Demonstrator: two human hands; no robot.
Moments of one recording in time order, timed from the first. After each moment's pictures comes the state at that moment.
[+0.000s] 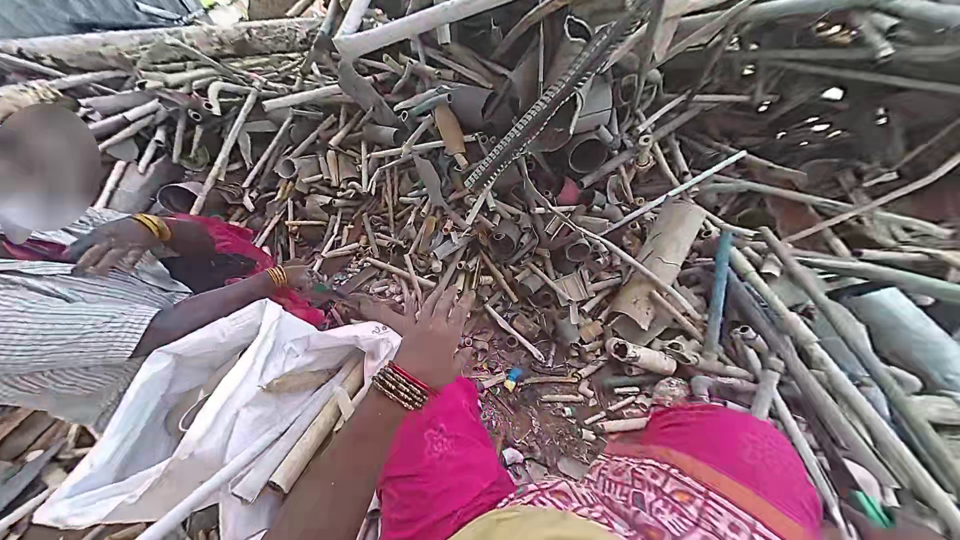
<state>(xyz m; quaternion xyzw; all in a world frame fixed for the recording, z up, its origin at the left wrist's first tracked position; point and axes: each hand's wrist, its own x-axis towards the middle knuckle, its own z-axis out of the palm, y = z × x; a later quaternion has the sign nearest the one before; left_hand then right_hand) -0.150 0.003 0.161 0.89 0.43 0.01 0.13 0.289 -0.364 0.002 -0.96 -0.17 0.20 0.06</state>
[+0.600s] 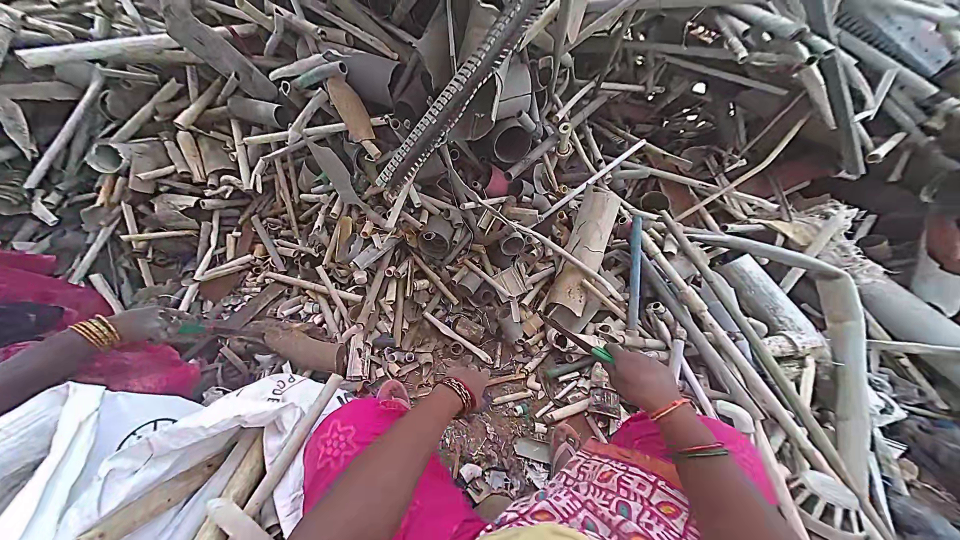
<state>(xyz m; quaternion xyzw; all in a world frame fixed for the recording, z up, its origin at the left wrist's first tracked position) 0.002 0.044 0.006 0.84 0.24 -0.40 0.27 0.216 -0.116 0.064 -0.88 -0.36 0.28 -0.15</state>
